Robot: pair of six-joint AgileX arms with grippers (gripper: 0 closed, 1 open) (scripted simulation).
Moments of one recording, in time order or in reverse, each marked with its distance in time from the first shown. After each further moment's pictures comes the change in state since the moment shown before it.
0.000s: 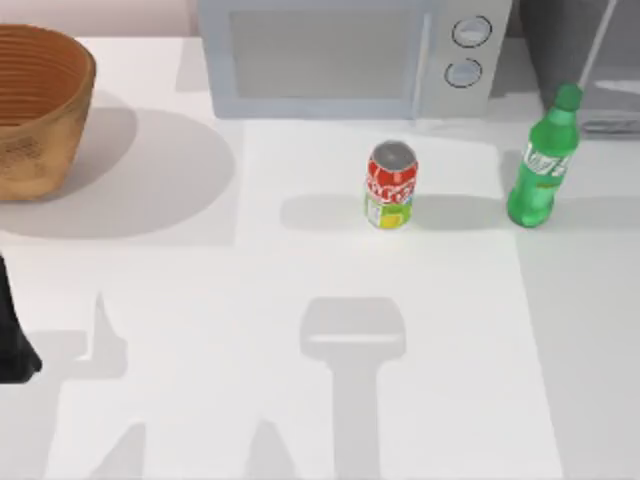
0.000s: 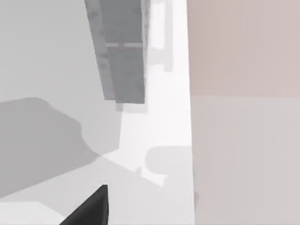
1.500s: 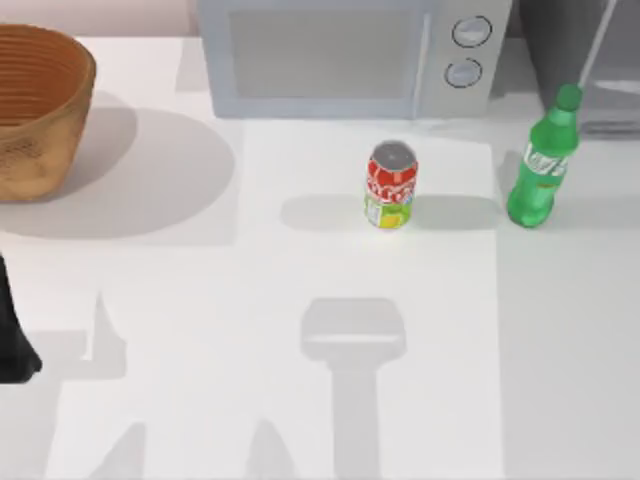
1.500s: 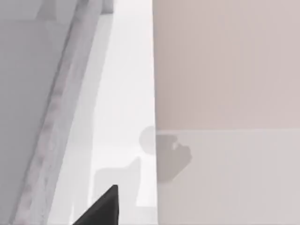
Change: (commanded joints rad) left arm 0.000 0.000 0.000 0.000 0.000 0.000; right arm 0.757 0.028 -0.028 1.035 0.163 1.243
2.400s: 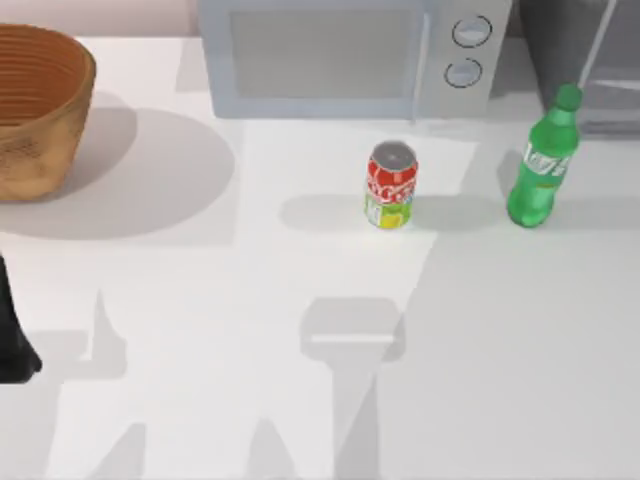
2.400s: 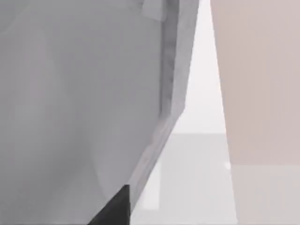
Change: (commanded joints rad) left arm 0.000 0.000 0.000 0.000 0.000 0.000; right arm 0.274 -0.039 -0.064 0.216 0.154 0.276
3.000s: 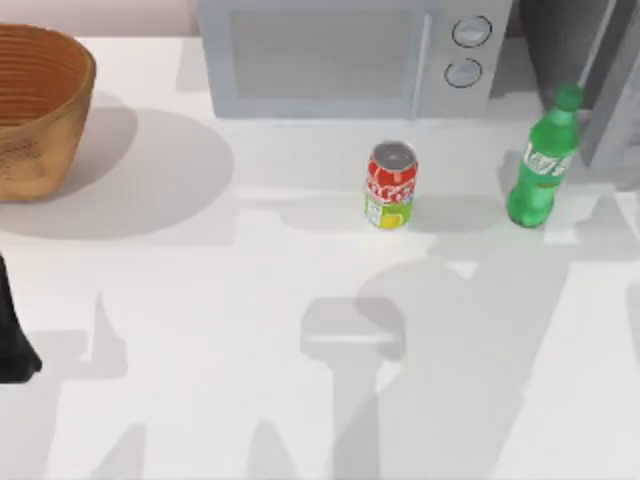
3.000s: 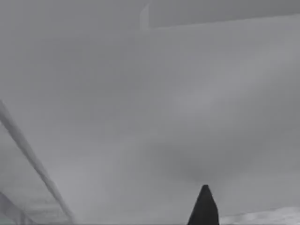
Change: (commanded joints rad) left arm 0.000 0.000 0.000 0.000 0.000 0.000; right arm 0.674 -0.153 -0.210 0.248 0.525 0.436
